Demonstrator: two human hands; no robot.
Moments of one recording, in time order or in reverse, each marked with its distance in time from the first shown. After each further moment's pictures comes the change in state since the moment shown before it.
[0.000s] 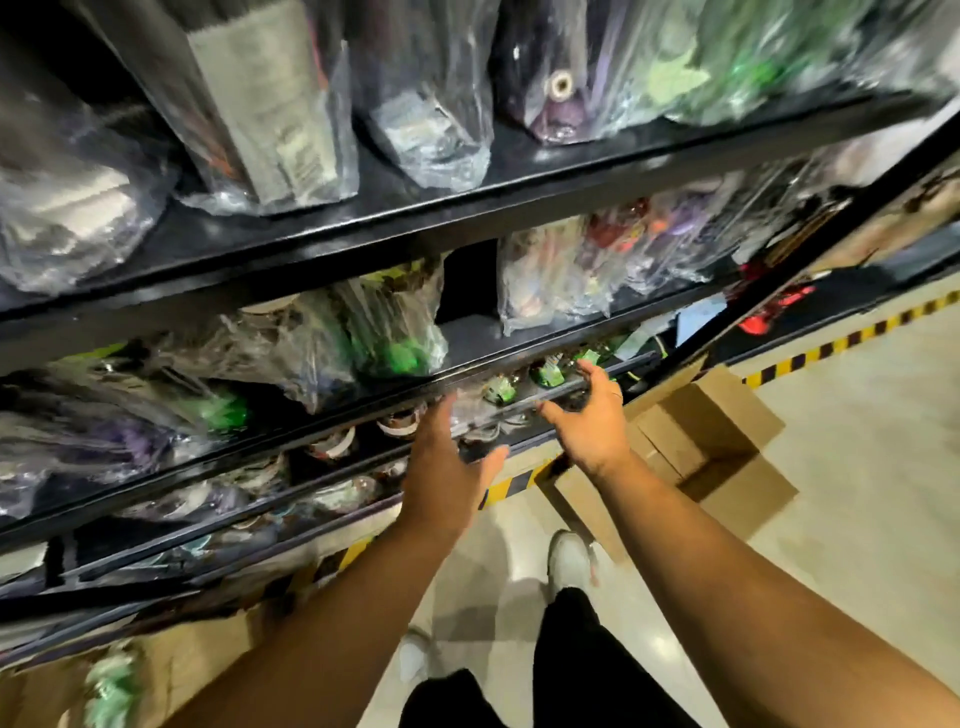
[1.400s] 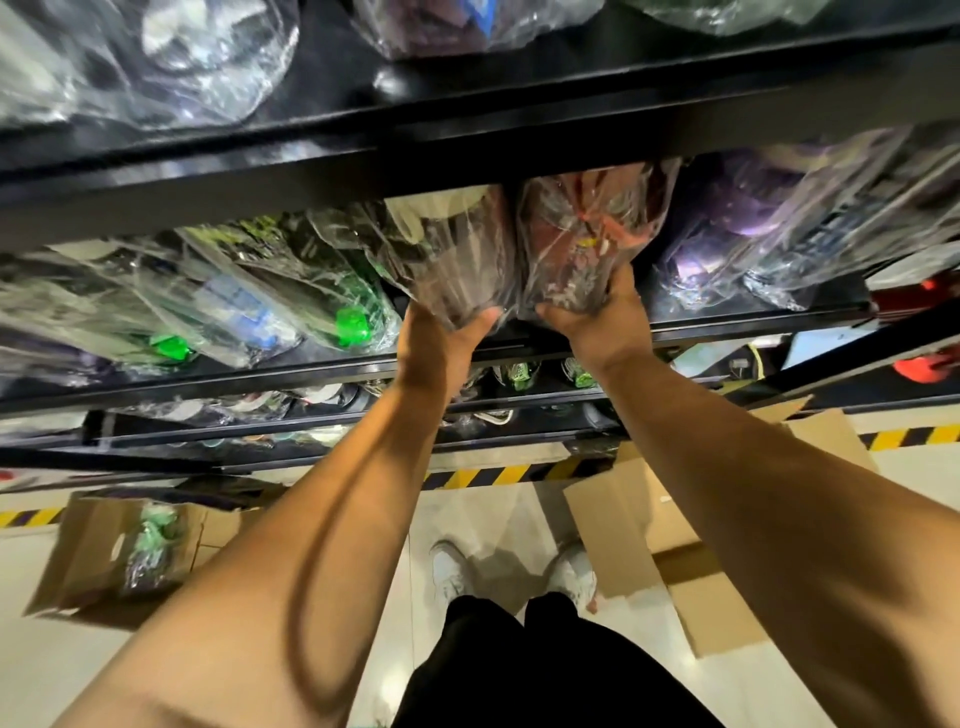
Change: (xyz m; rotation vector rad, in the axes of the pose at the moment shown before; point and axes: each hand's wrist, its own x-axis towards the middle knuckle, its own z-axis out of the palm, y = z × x) left_hand 0.153 0.059 0.097 -0.232 0.395 -0.055; right_hand 0.194 0.006 -0.027 0.157 -0.285 -0.200
